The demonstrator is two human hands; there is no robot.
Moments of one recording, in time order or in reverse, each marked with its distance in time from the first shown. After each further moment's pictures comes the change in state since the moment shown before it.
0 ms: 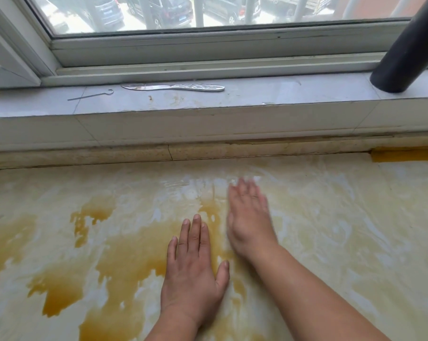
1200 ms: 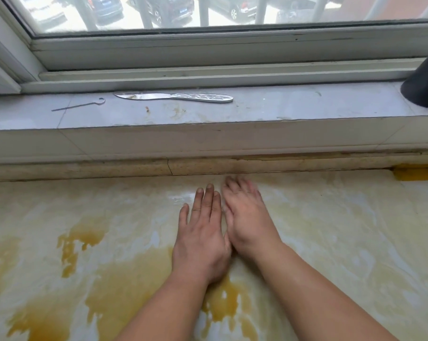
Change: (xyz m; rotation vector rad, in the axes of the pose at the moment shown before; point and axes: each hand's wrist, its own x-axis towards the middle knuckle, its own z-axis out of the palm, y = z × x) left_hand 0.116 0.003 -0.031 -0.021 0.107 0.097; right_hand 0.065 -0.001 -0.004 0.048 0.019 -0.175
